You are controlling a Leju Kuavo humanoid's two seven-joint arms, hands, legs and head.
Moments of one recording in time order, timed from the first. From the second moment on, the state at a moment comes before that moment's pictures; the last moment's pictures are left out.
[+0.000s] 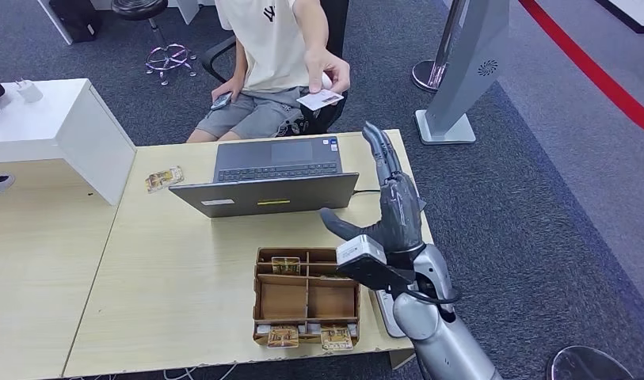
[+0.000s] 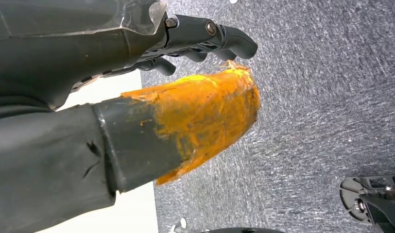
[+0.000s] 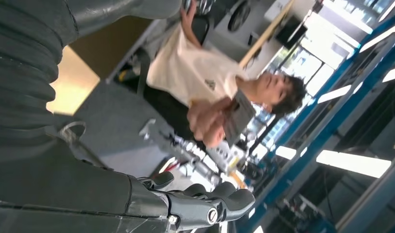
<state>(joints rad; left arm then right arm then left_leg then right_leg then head) -0.06 -0.24 0.75 -0.23 -1.25 0.13 0.24 -0.29 0.02 0.44 -1.57 0.65 -0.61 -0.34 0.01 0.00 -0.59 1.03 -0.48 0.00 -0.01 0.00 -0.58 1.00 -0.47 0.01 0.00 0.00</state>
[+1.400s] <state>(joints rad) -0.06 -0.23 0.72 -0.23 -1.33 0.09 0.24 -0.43 0.14 0.20 -1.34 1.11 -0.69 -0.24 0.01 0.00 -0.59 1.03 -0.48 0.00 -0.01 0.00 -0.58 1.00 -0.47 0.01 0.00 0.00</state>
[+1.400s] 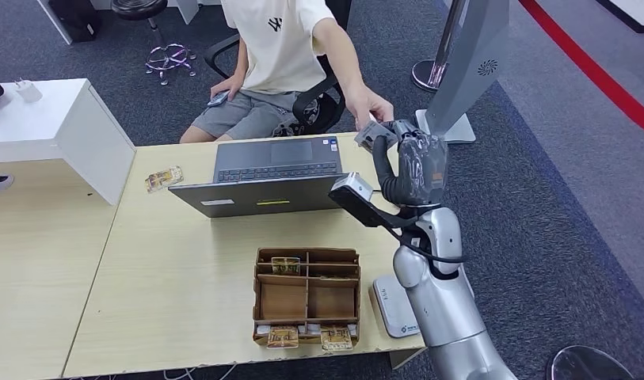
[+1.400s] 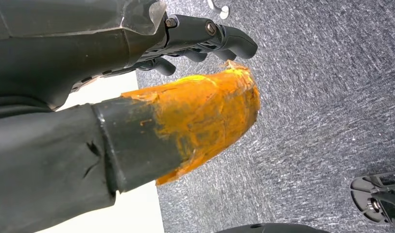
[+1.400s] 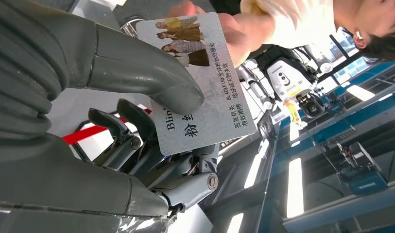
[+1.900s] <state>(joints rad) -0.06 -0.24 0.73 -0.23 -1.29 0.12 0.24 -0.24 0.15 0.27 -1.54 0.36 -0.49 -0.36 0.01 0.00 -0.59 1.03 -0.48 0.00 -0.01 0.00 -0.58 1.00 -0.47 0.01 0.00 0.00</state>
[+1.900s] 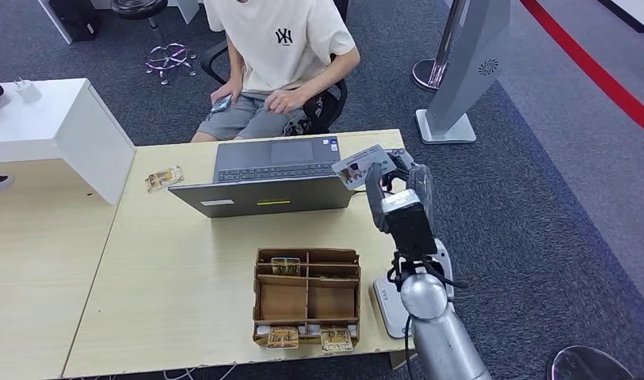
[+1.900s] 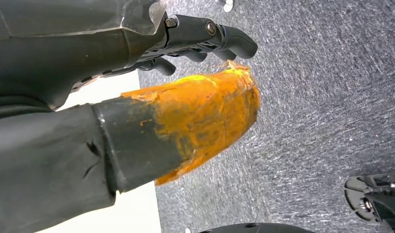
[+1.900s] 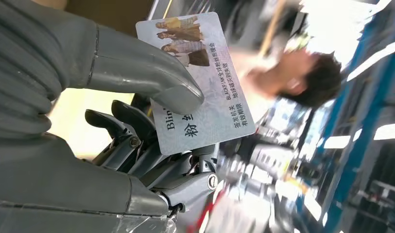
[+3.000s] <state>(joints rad) -0.06 -0.25 0.87 -0.23 -1.21 0.19 0.23 0.19 0.10 -0.04 -1.66 -0.07 -0.21 -0.40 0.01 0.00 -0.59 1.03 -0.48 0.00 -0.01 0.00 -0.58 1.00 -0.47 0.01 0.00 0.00</state>
